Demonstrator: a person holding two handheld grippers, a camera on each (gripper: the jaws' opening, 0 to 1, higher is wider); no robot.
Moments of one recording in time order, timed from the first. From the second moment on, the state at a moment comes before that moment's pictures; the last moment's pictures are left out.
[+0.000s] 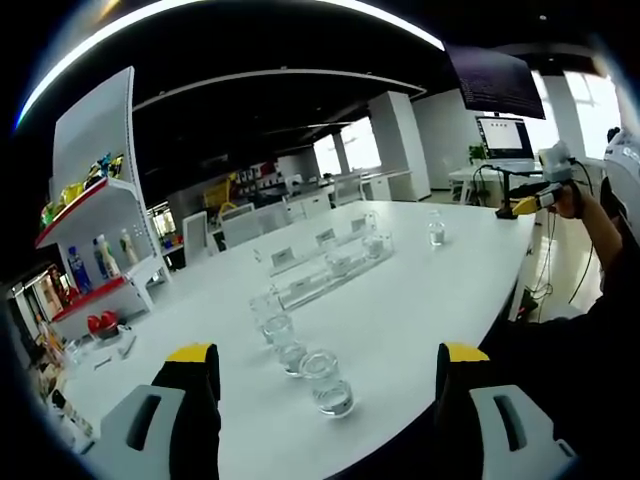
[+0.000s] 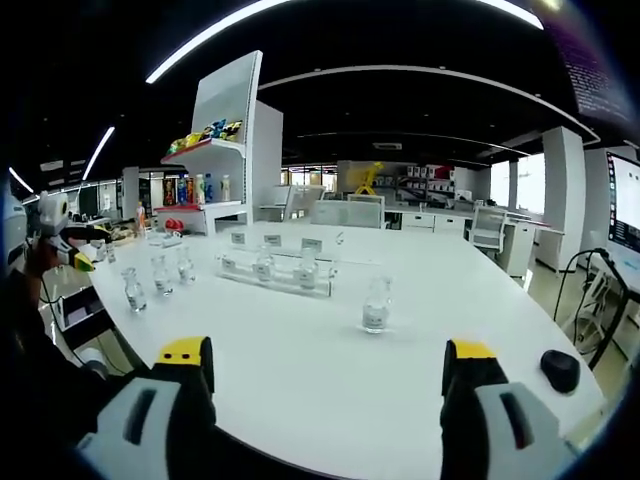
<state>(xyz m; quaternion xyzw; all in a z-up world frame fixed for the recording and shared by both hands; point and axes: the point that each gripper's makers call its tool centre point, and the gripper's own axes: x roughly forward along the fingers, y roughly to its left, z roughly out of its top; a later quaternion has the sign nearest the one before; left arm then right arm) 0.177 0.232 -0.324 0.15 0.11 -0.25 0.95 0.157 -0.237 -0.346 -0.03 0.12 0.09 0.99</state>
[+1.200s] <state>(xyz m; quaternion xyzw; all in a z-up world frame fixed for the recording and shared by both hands) 0.178 0.233 -0.319 0.15 0.11 -0.25 0.95 0.181 -0.223 -0.328 -0.07 0.11 0.10 0.99</state>
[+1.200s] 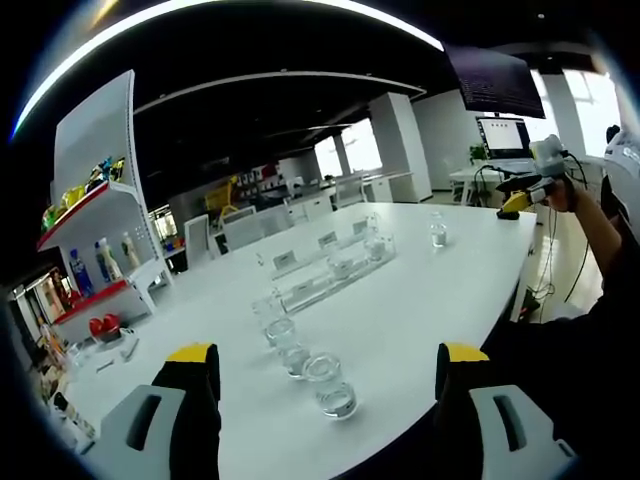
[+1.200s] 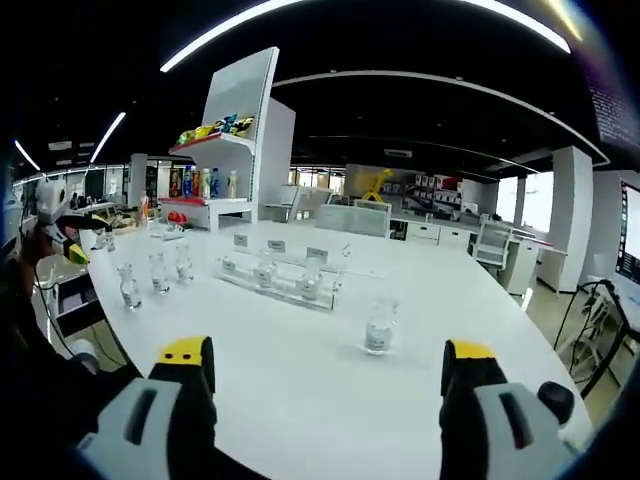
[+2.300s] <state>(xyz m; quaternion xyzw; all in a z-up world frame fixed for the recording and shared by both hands) 0.177 0.234 -0.317 0.16 0.11 -0.25 0.95 0.208 -0.222 -0.341 -0.07 0.13 0.10 0.98</state>
